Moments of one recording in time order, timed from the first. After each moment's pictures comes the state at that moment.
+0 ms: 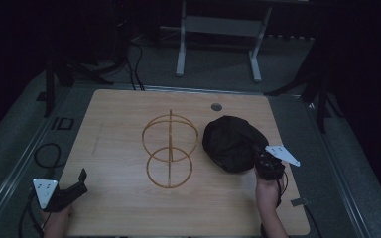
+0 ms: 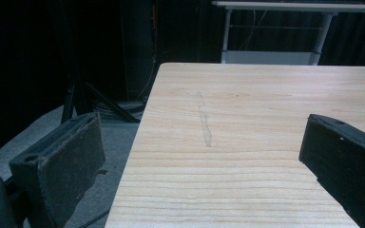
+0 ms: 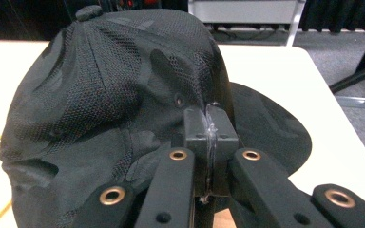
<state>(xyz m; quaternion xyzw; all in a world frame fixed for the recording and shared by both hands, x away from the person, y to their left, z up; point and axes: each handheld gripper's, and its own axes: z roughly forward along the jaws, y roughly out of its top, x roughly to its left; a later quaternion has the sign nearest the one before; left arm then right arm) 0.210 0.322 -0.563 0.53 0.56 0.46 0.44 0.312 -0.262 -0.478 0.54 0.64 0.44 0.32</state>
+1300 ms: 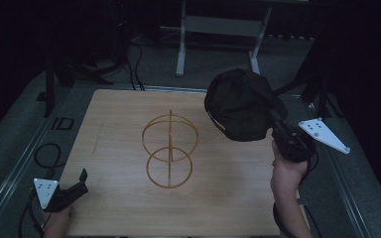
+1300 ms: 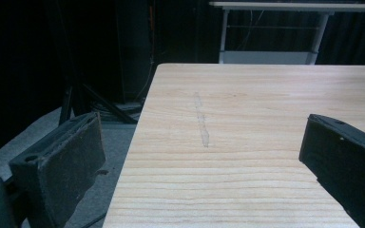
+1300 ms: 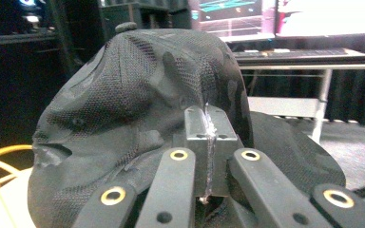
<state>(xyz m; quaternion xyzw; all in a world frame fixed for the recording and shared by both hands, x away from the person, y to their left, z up) 0.210 0.321 -0.564 0.54 0.55 0.46 0.44 0.282 -0.255 -0.330 0.44 0.59 0.58 0.36</state>
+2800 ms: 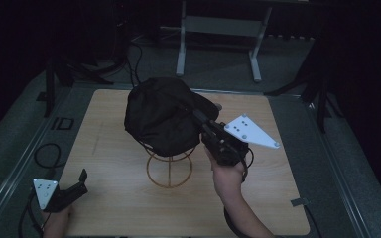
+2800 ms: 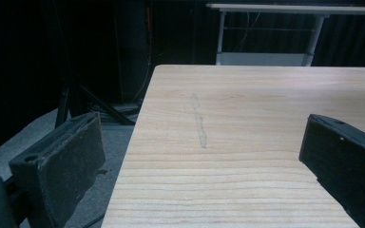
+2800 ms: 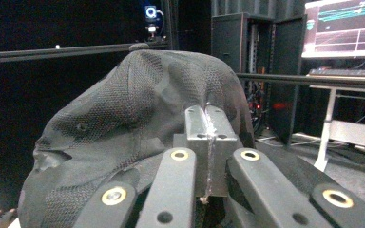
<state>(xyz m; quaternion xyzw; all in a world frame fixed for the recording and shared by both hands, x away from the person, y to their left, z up) 0.209 0.323 -0.564 0.53 0.55 0.46 0.45 0.262 -0.115 -0.318 0.31 0.64 0.65 0.27</state>
